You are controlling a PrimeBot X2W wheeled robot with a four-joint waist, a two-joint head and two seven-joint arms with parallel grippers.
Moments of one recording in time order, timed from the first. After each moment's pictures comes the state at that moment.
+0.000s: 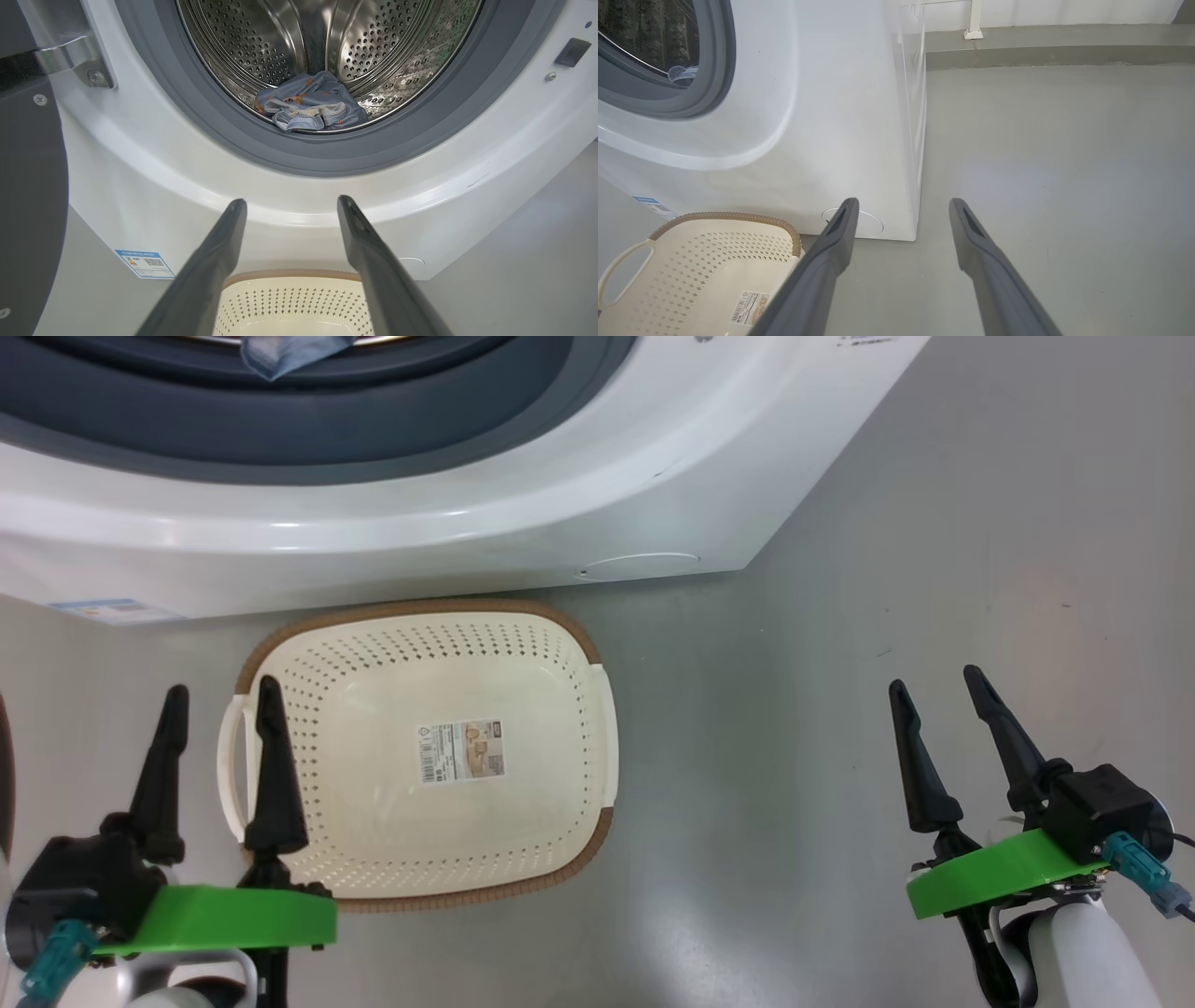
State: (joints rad) left arm -0.11 0.14 -0.14 -0.22 -0.35 0.16 -0.07; right arm -0.20 -0.06 -0.04 0.14 0.12 0.13 -0.26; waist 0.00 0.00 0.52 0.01
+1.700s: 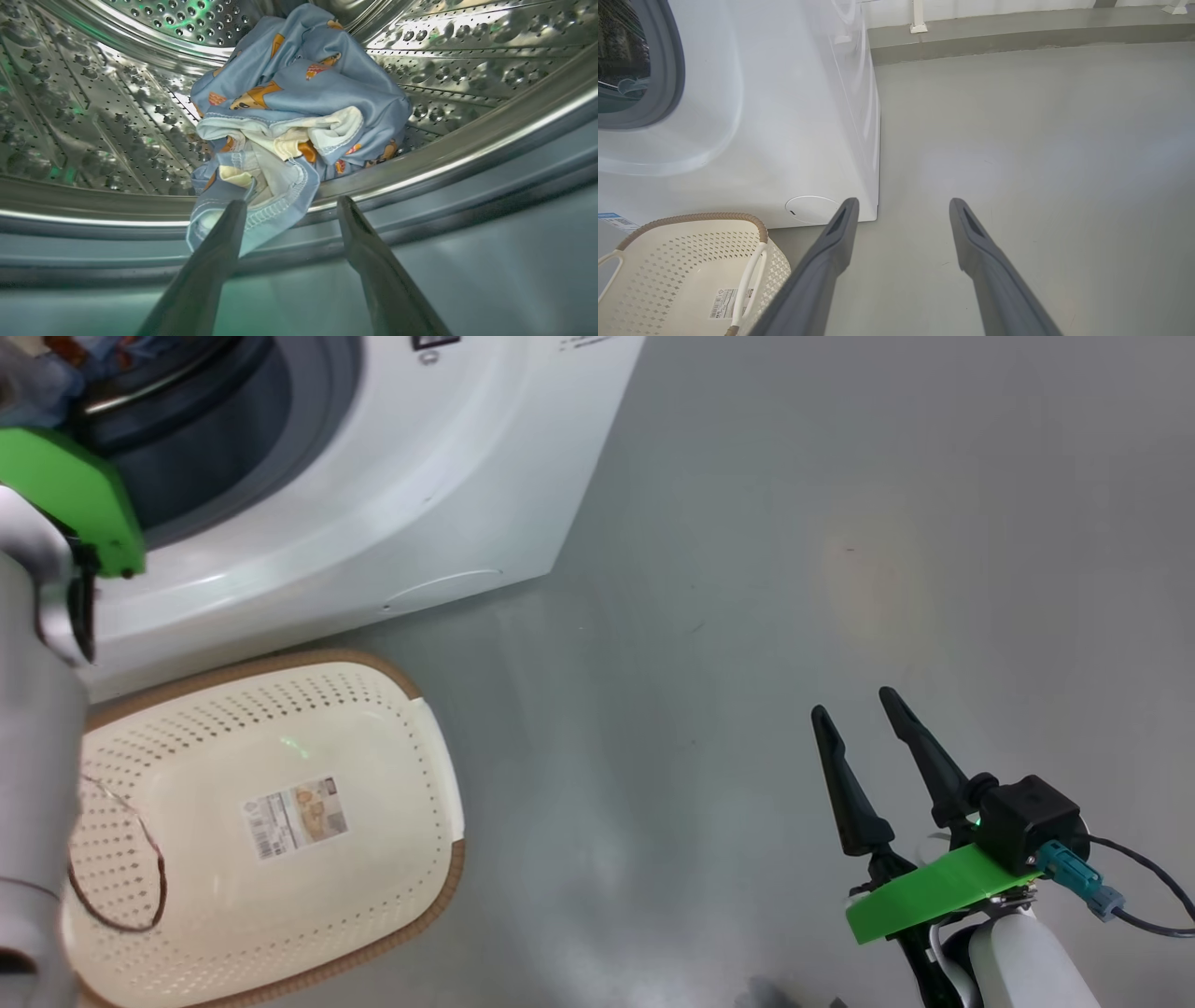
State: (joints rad) left arm -1.14 0.27 -0.23 1.00 -0.23 0.08 0.10; right arm -0.20 -0.05 0.09 0.17 0.19 0.13 -0.26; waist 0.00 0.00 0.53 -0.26
